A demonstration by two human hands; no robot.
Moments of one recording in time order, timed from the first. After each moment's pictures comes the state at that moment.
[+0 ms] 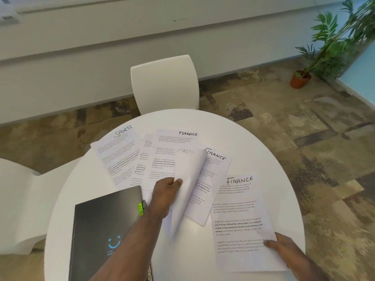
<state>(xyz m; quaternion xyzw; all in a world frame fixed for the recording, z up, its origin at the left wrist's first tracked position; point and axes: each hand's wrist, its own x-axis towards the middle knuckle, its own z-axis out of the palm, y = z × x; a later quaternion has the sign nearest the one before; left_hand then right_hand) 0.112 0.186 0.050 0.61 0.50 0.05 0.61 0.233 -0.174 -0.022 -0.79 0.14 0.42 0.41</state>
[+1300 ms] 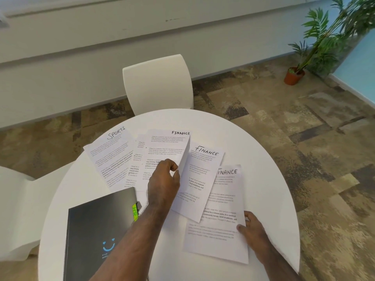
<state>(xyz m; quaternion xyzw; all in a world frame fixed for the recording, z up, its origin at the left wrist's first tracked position) 0.133 0.168 0.089 0.82 0.43 0.14 0.35 0.211 -0.104 -0.016 -0.82 0.06 0.37 0.44</state>
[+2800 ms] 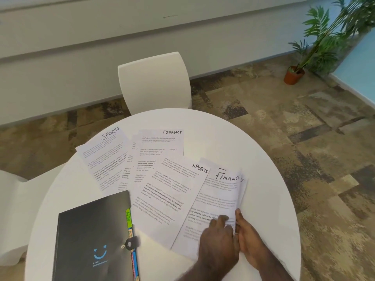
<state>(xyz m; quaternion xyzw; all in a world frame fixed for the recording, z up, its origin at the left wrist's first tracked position) 0.121 0.001 0.009 0.96 0.15 -0.02 0.23 0.215 -0.090 -0.014 -0.57 0.20 0.51 0.61</state>
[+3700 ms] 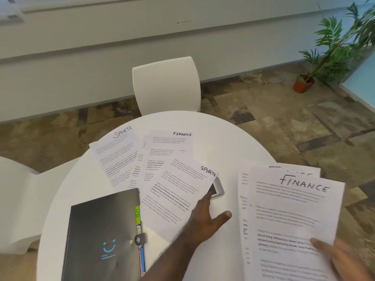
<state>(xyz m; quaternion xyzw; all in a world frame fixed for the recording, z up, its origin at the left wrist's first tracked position) 0.127 0.082 0.035 0.77 0.29 -0.06 0.56 0.285 -0.235 0.042 -0.71 0.19 0.32 0.59</state>
